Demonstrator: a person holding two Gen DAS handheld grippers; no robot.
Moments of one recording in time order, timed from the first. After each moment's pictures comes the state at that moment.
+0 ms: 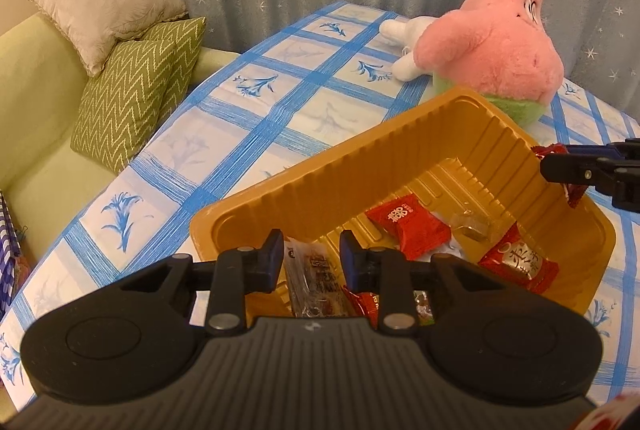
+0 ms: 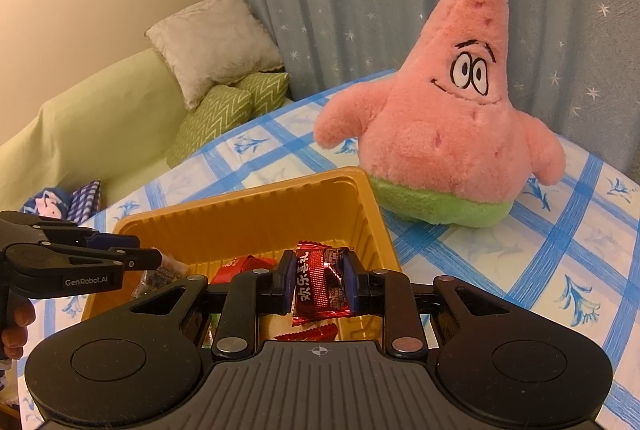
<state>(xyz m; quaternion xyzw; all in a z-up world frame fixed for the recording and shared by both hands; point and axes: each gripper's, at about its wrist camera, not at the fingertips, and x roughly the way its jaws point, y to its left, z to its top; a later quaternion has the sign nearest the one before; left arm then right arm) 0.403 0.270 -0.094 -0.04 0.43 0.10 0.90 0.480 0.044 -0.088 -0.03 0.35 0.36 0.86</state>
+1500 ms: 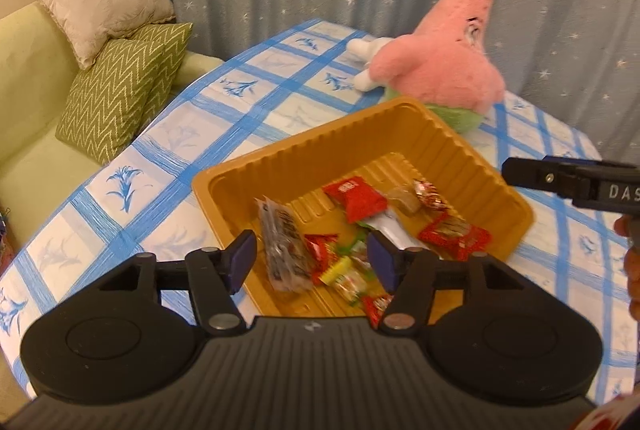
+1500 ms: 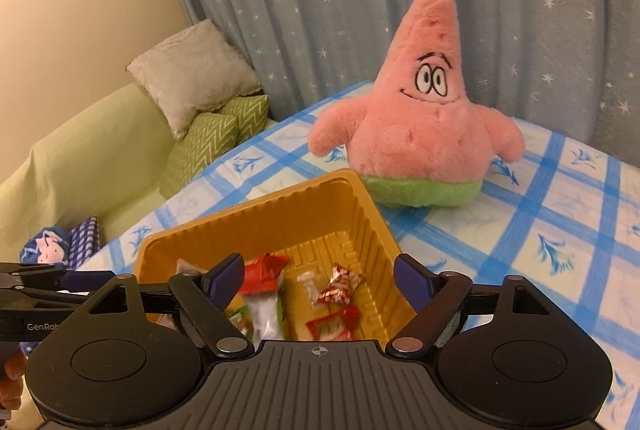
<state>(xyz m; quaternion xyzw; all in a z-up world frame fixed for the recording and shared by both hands) 0.331 0.252 -0.052 -0.08 0.40 0.06 0.91 0.423 0.017 -0.058 0.04 0.35 0.32 0.88</state>
